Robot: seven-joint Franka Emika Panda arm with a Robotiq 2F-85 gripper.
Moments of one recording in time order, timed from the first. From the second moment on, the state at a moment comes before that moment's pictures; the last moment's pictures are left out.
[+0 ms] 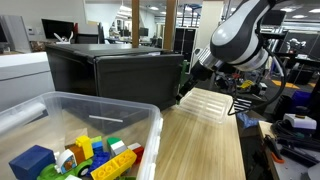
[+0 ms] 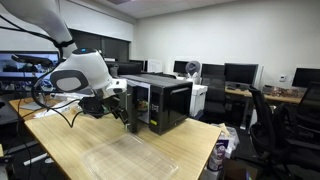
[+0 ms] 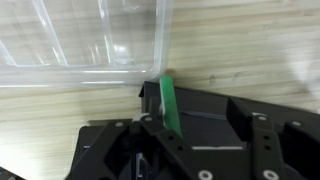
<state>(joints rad) -1.41 0.25 1.21 -2.69 0.43 3.25 -0.64</state>
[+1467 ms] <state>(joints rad) -1.95 0.24 1.81 -2.77 0.42 3.25 -0.64</state>
